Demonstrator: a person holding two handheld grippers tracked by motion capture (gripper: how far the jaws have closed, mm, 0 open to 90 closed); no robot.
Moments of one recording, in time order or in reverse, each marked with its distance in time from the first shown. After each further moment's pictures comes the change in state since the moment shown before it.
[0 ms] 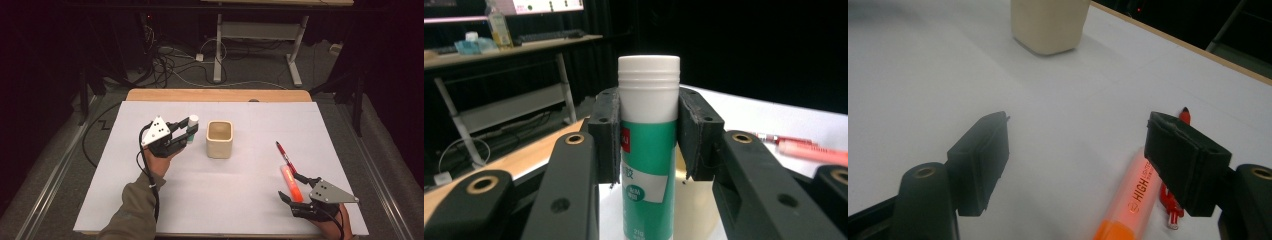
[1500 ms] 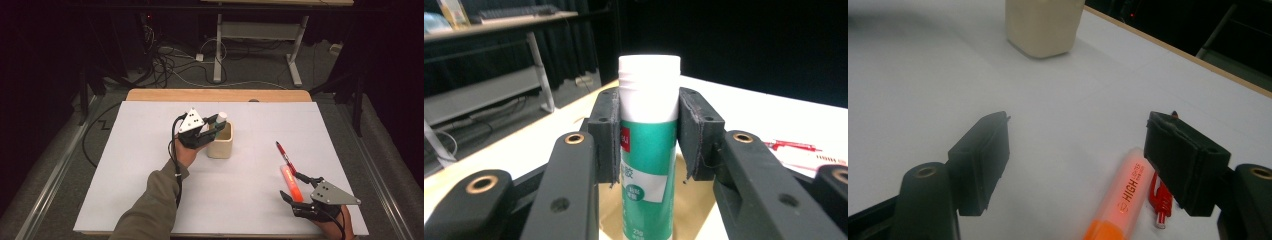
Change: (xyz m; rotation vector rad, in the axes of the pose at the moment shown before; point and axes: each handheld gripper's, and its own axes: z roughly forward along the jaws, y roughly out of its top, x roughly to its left) left arm -0.016 0.004 0.076 0.111 -0.061 0.002; right arm 0.000 0.000 -0.003 -0.009 -0.024 -0.023
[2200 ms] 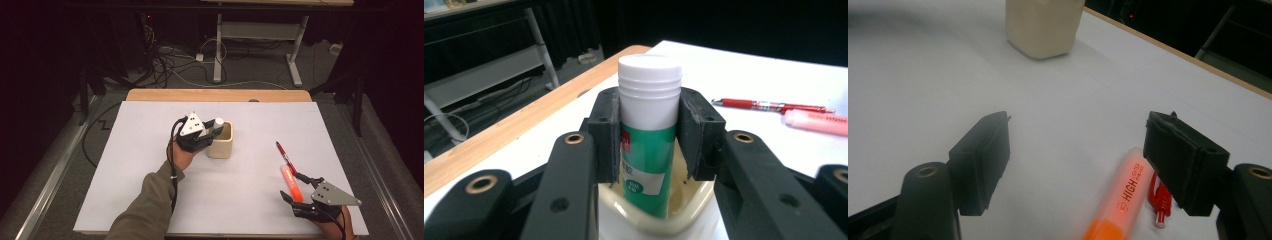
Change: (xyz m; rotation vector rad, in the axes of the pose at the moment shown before) left arm -0.002 -0.008 -0.006 0.099 0.021 0.043; right arm 0.000 0.000 -0.001 -0.007 -0.002 0.002
